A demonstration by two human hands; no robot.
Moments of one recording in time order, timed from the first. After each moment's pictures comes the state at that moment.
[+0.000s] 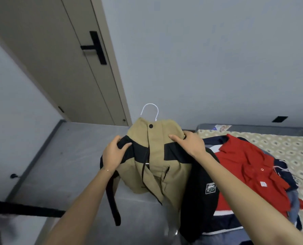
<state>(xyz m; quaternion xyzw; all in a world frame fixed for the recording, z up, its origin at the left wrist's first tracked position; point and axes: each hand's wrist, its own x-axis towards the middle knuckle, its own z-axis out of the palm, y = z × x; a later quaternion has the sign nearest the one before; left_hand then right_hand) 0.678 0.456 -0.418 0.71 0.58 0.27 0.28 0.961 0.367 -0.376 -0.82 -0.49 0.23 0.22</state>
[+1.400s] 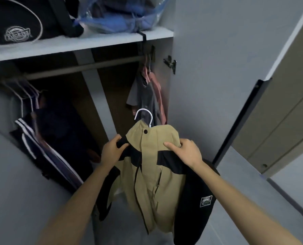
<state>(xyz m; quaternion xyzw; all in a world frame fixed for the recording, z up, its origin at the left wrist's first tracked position) 0.010 0.196 -0.347 0.39 0.82 0.40 0.10 0.259 0.349 -0.301 -0.41 -0.82 0.36 0.16</state>
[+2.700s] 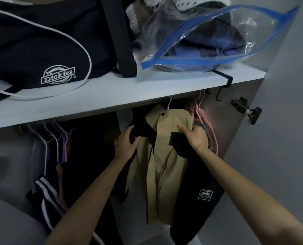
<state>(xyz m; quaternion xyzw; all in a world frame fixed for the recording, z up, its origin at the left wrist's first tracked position) -0.297 0.311 -0.308 0.40 0.82 0.41 0.01 -0.092 0.495 -0.259 -0.48 -0.73 0.40 0.29</state>
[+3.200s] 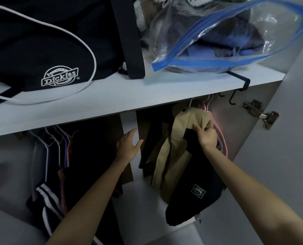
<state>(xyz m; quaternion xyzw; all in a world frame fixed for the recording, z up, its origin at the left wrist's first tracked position) -0.326 0.320 -0.321 0.40 0.83 0.39 0.04 -0.113 0.533 -0.279 -0.53 -0.63 0.45 0.36</state>
